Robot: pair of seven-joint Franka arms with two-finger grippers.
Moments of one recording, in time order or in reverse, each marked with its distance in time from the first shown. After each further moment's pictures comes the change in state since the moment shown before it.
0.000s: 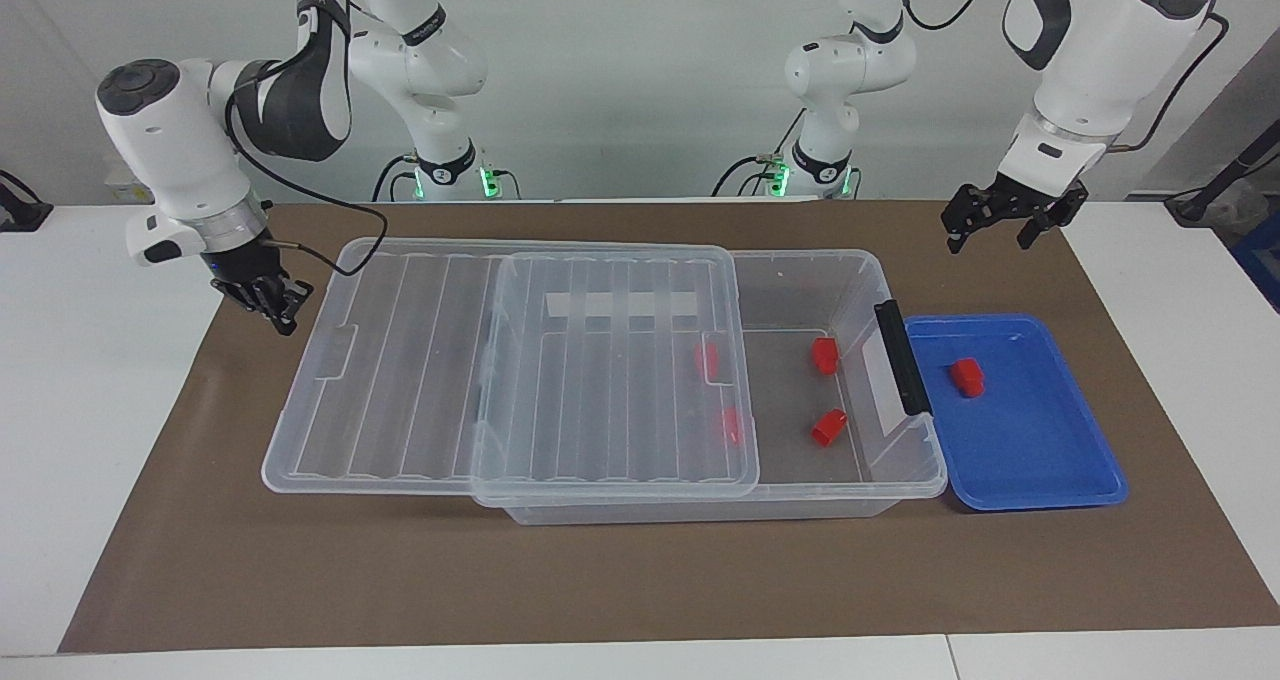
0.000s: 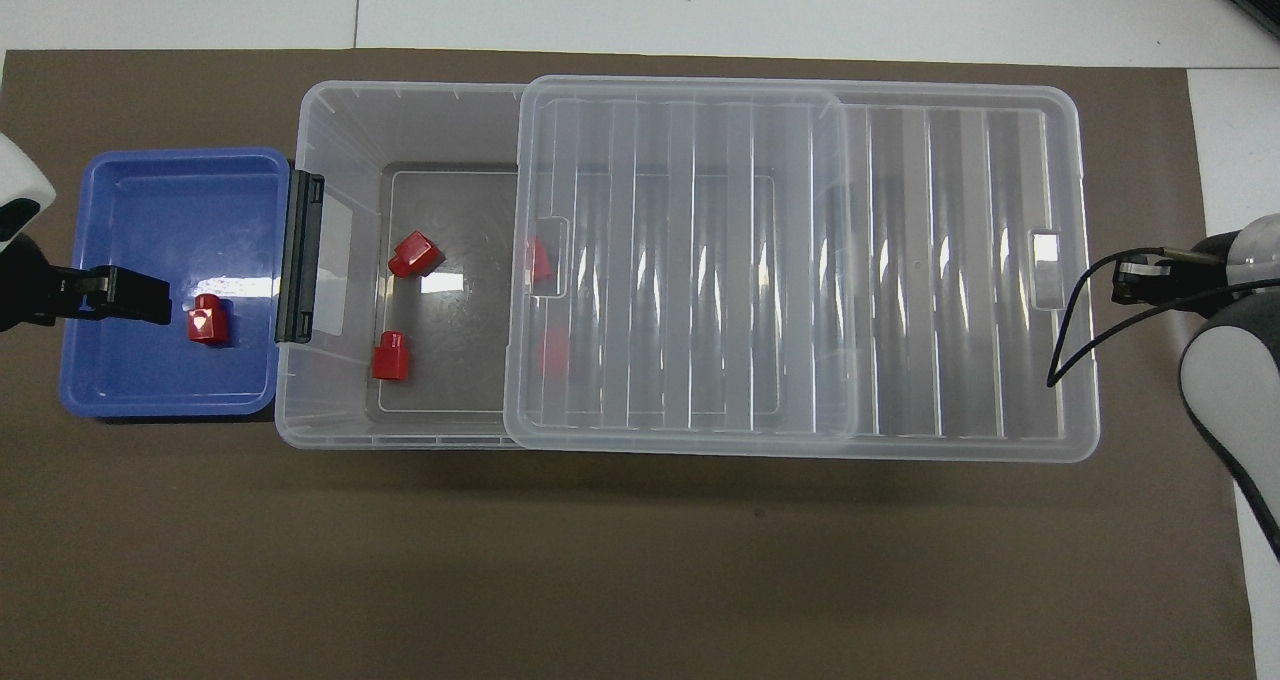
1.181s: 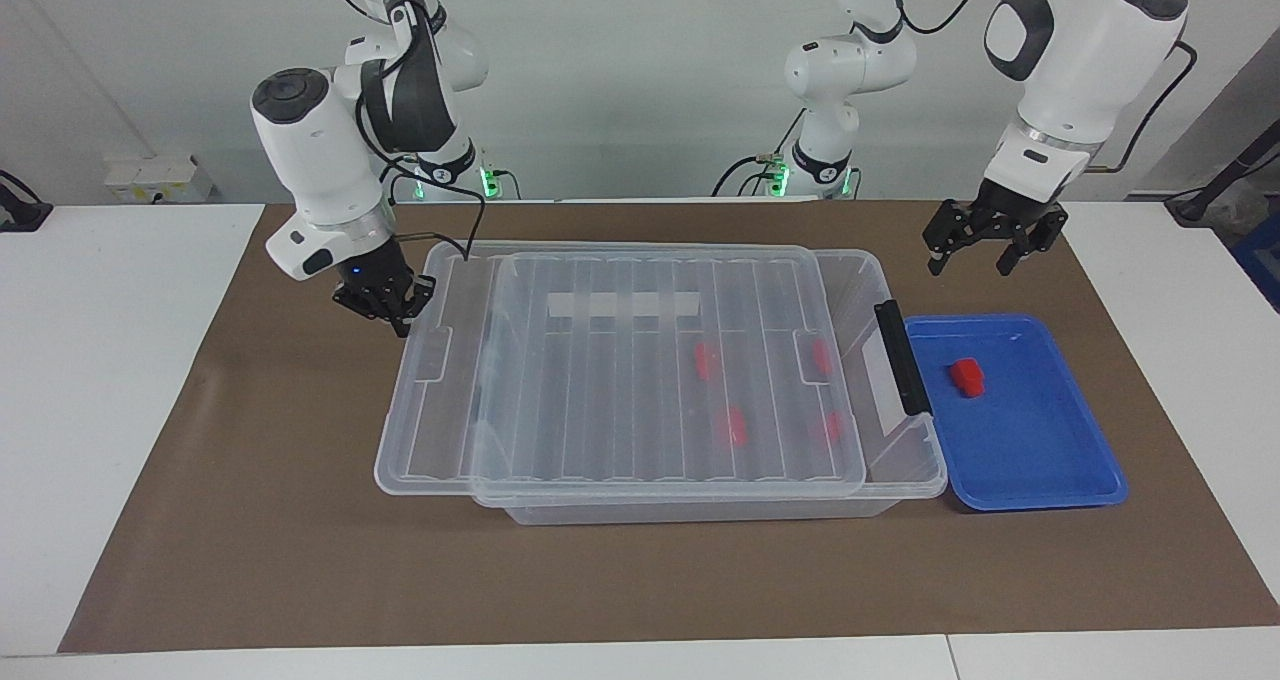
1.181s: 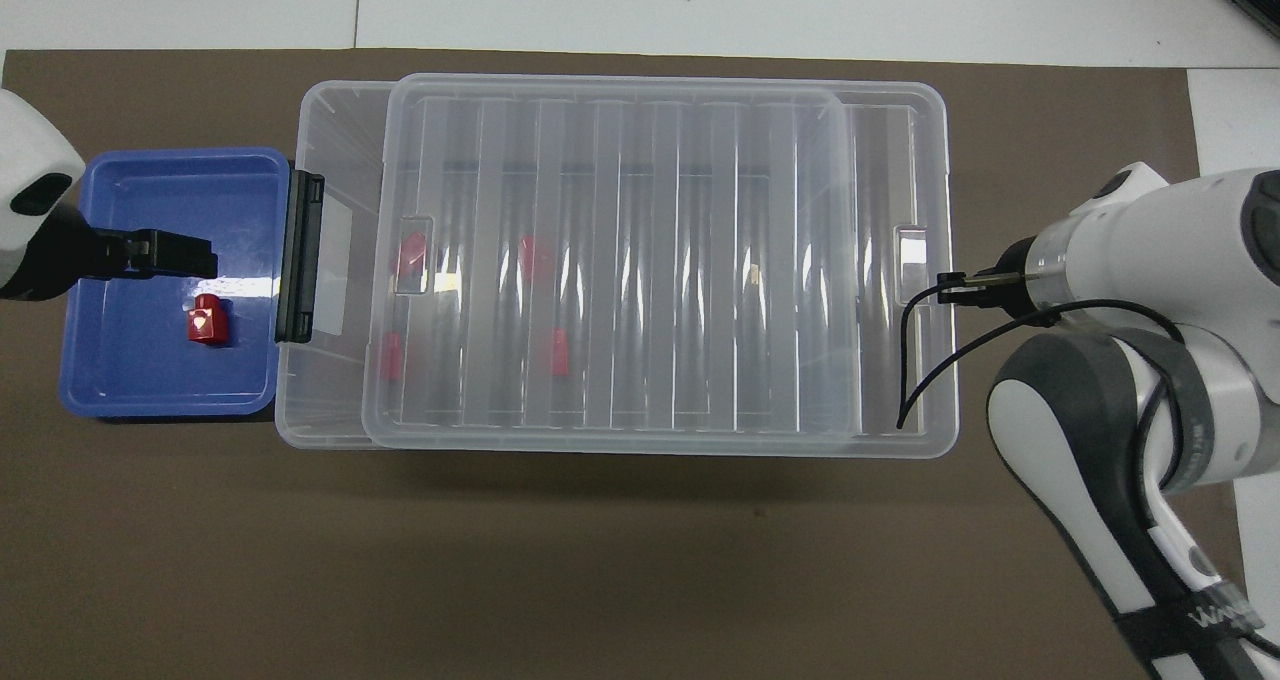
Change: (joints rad) left arm -0.014 0.039 -0.010 -0.006 -0.087 0.164 0.006; right arm 0.263 0.005 0.006 -0.012 0.033 0.018 -0.029
